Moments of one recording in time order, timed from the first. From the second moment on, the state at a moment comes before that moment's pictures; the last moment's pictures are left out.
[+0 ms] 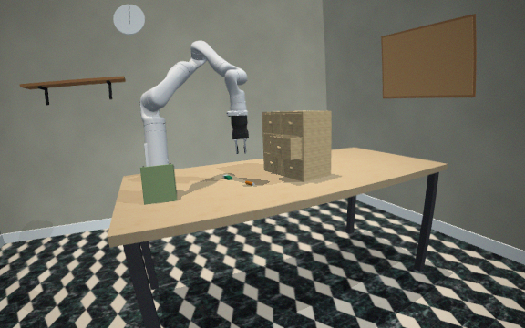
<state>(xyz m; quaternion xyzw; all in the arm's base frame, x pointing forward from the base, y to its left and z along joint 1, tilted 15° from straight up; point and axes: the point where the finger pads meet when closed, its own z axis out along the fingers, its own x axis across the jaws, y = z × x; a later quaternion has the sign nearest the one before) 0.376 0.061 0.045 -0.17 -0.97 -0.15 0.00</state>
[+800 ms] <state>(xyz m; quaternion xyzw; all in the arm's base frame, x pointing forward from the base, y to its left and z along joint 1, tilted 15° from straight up) 0.322 0.153 0.008 0.10 -0.99 -0.13 -0.01</state>
